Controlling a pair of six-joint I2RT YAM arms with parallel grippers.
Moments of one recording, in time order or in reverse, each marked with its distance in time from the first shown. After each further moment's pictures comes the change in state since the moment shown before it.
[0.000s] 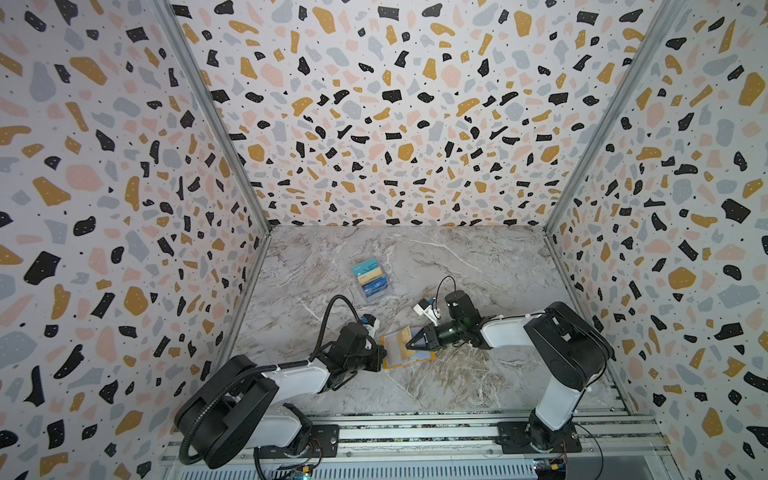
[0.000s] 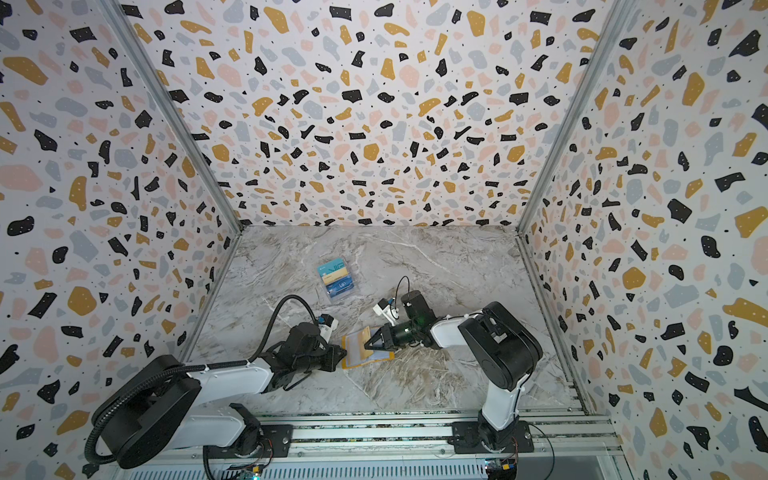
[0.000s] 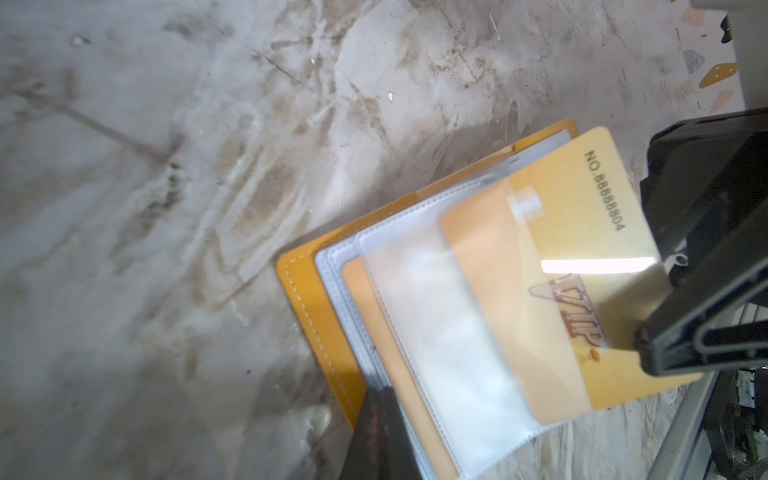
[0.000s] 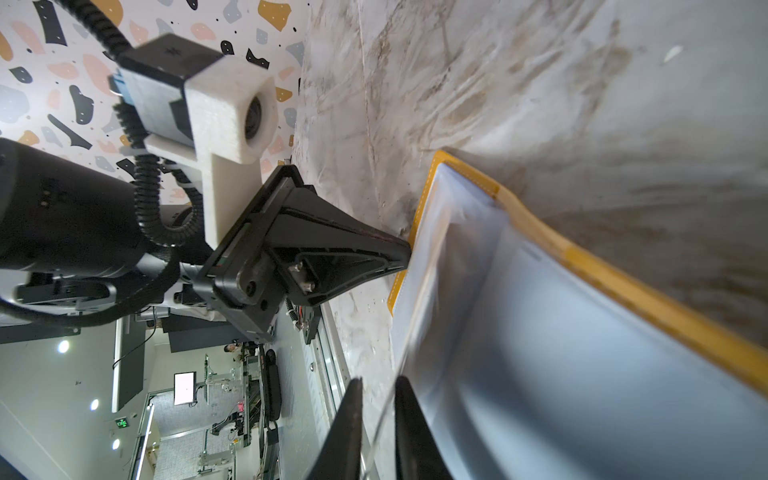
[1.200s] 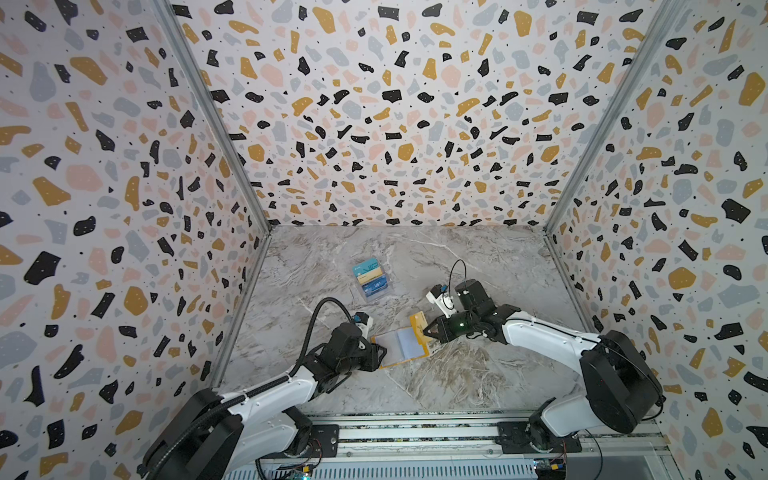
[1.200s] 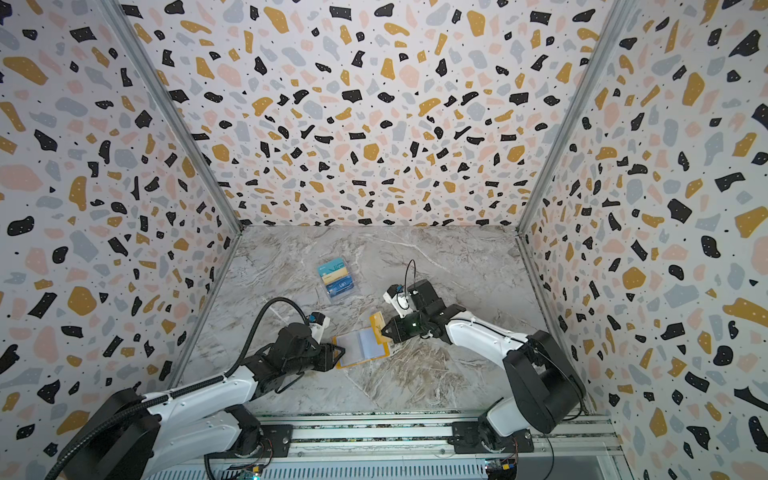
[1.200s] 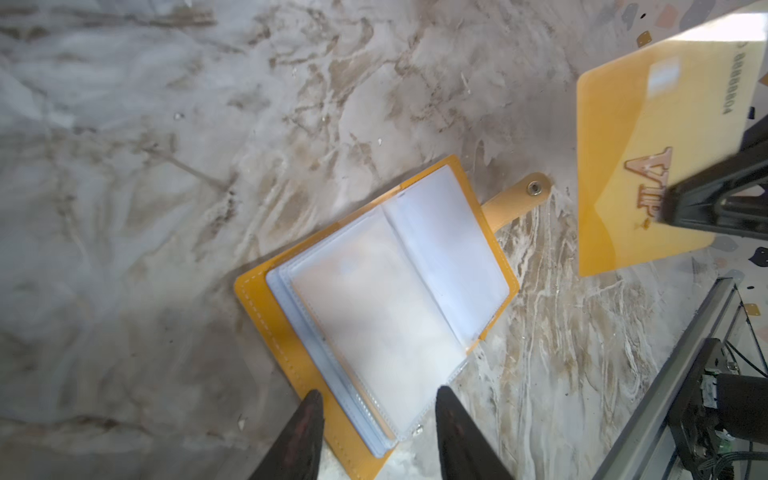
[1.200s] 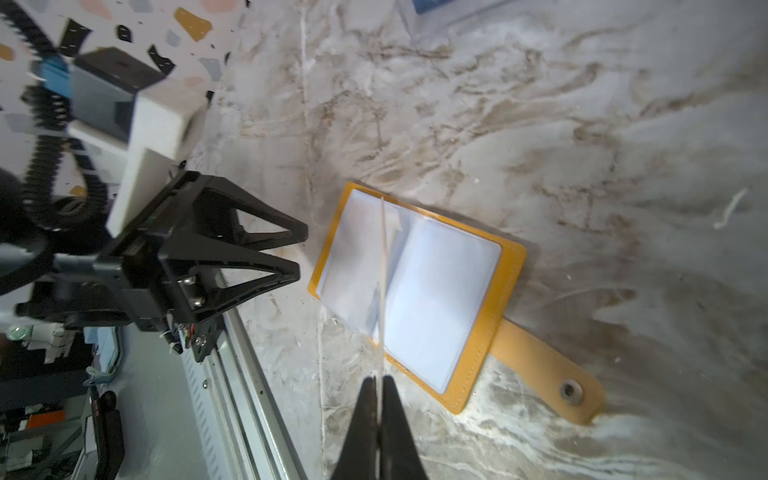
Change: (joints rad) left arm -0.001 -0.271 0.024 -0.213 -0.030 0.005; right arm -0.018 -0.352 0.095 -0.486 0.325 -0.371
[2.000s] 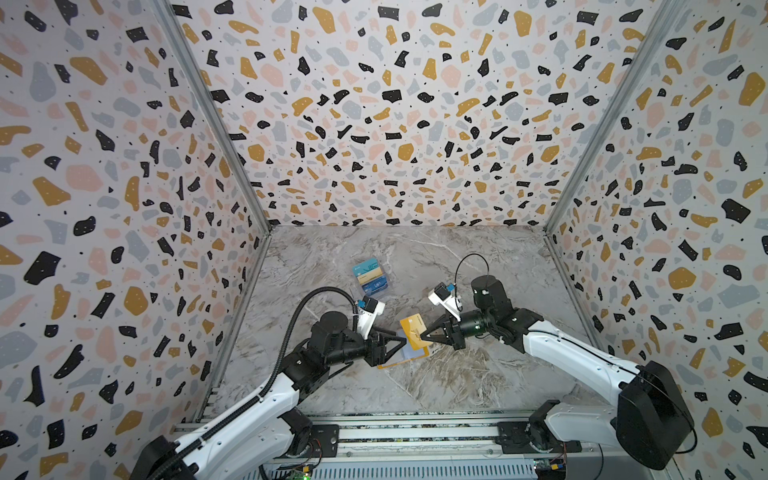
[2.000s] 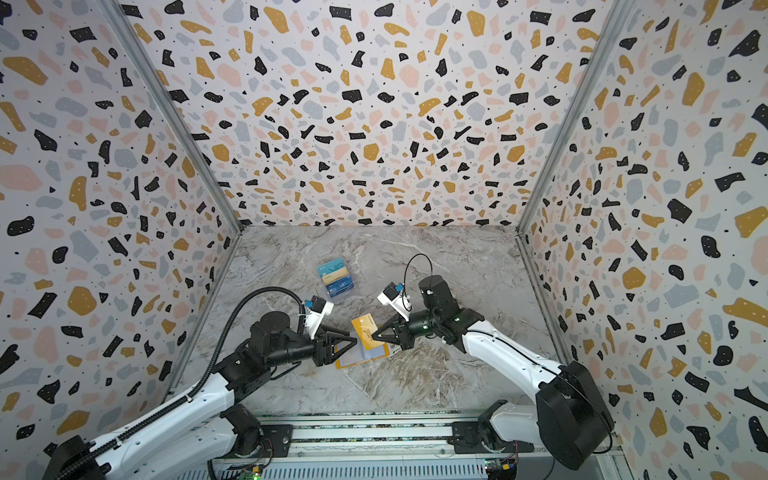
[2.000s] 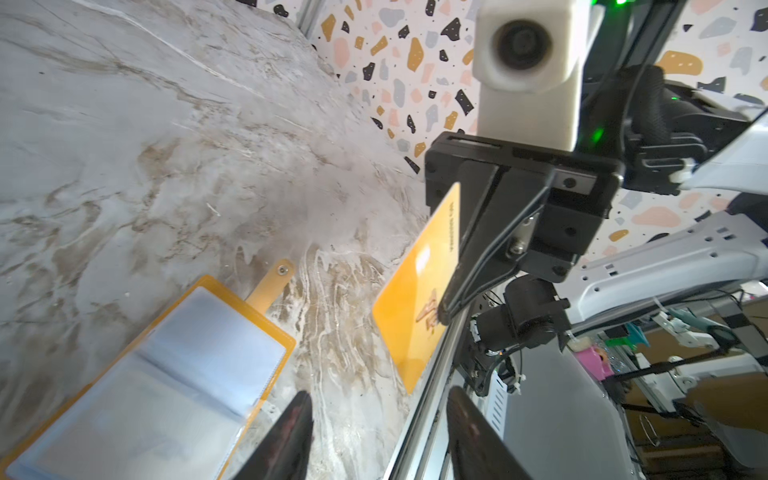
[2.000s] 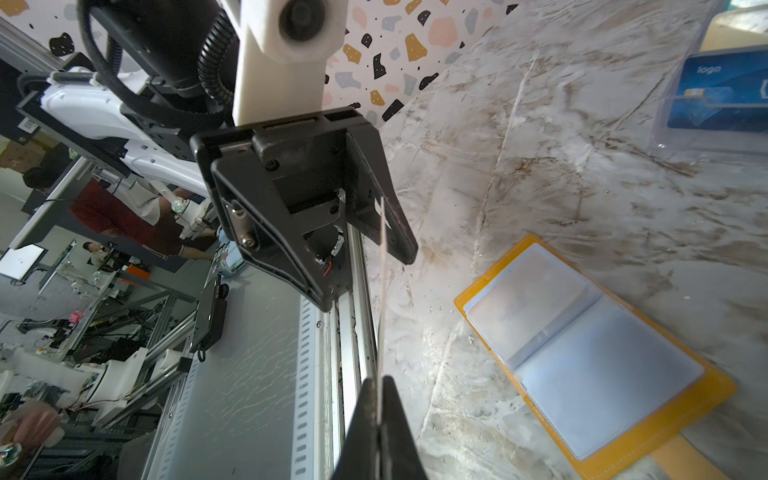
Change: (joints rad) left arm 0.000 -0.208 0.113 0.049 0.406 0.050; right arm -0.011 -0.149 -0.025 0.014 -0.390 -0.173
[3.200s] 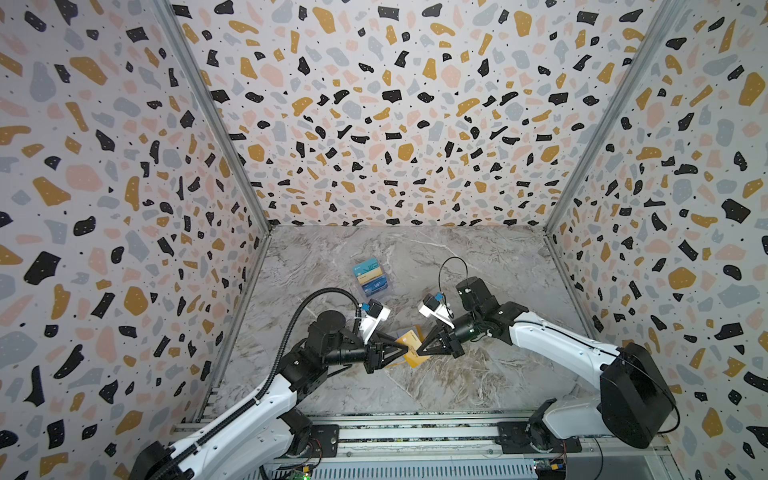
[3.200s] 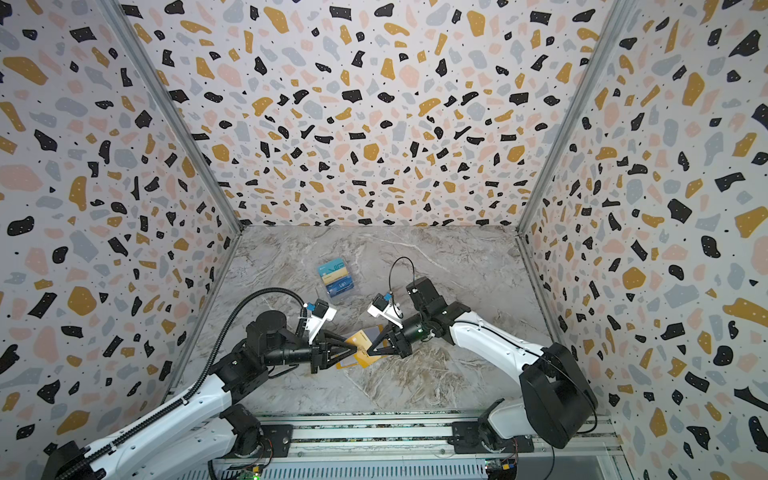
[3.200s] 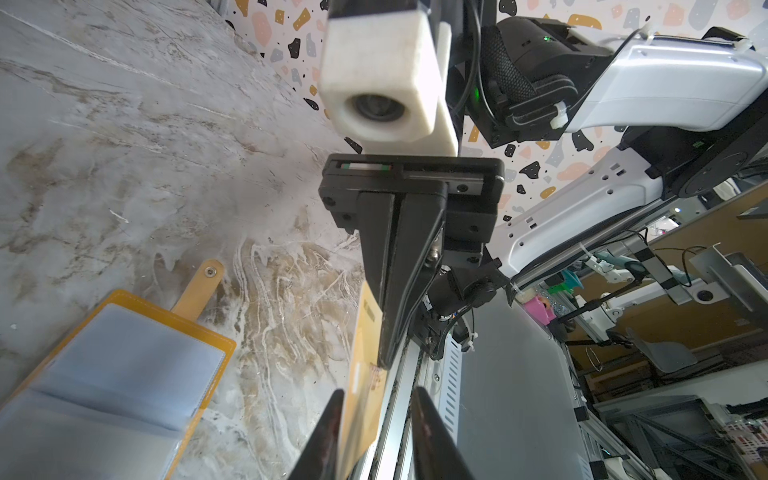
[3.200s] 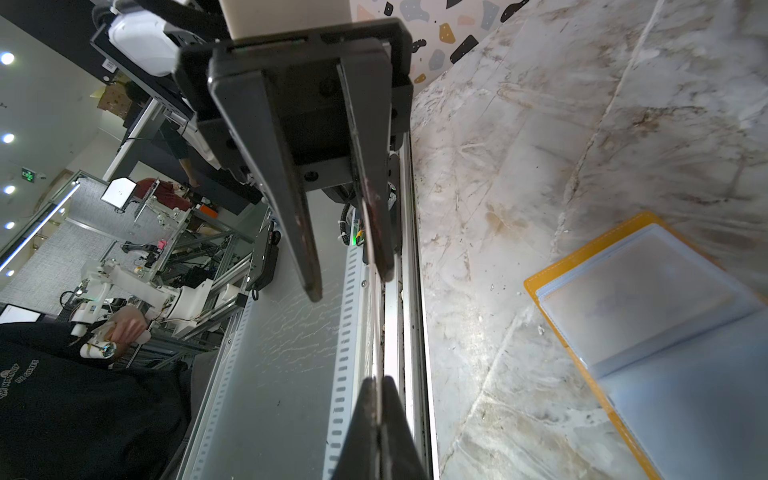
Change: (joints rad) left arm 0.000 -0.014 0.017 -0.015 0.164 0.040; right arm 0.054 0.127 0.089 -0.182 -0.136 -0.188
